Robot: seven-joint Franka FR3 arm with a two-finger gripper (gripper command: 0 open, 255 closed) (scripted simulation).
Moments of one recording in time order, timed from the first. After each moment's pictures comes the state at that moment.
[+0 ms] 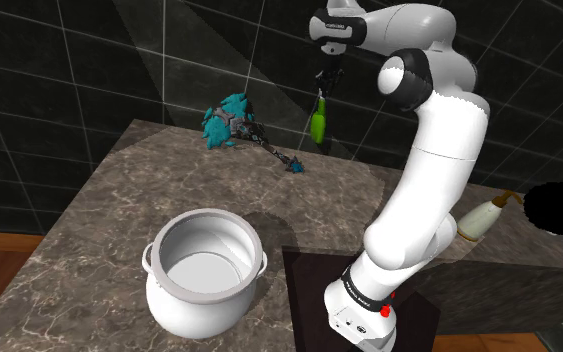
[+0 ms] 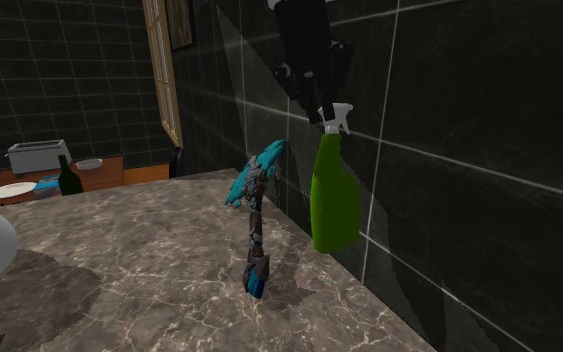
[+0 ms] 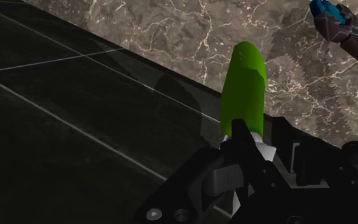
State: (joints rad) arm -0.34 0.32 -0.26 -1.38 -0.22 1.75 -0.25
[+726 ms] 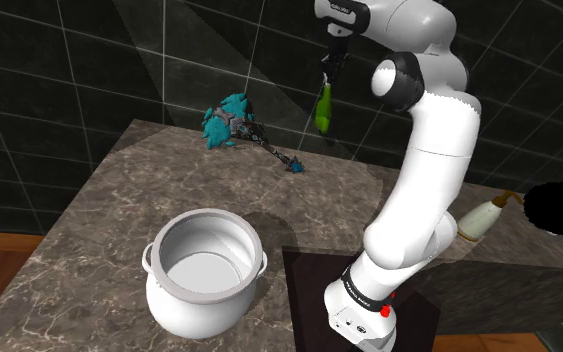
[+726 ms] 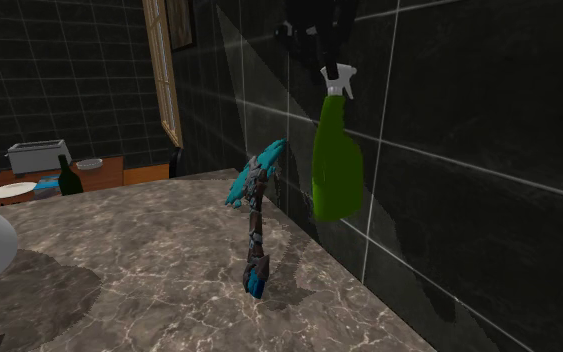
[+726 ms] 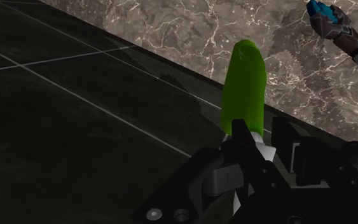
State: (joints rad) arm -0.36 0.37 -0.26 -1.16 -0.21 1.59 -0.30
